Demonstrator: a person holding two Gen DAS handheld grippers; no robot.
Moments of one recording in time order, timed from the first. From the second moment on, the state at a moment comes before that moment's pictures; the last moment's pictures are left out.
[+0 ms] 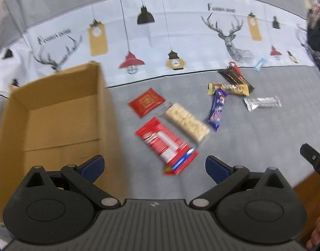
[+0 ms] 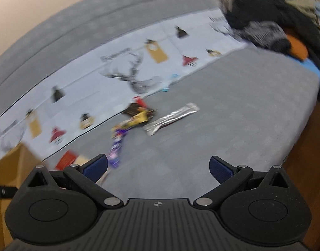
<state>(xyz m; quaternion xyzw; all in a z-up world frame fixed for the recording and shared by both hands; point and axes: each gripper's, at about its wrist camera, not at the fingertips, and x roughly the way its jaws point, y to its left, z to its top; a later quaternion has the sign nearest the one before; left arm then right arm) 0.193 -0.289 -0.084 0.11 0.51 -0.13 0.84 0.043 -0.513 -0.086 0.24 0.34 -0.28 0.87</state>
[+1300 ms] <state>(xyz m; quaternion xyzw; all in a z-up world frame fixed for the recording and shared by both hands) 0.324 -0.388 -0.218 0.13 0.59 -0.10 0.79 0.223 -0.632 -0.224 0.19 0.42 -0.34 0.82</state>
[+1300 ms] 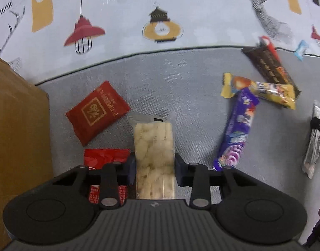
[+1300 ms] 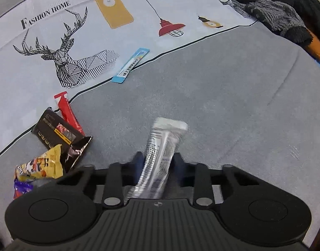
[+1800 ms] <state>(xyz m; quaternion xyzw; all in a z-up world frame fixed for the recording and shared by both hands) 0.264 -0.364 -0.131 0.10 0.52 -0.17 0.83 0.152 -0.582 -0.131 0.20 0.33 -0.29 0.88</state>
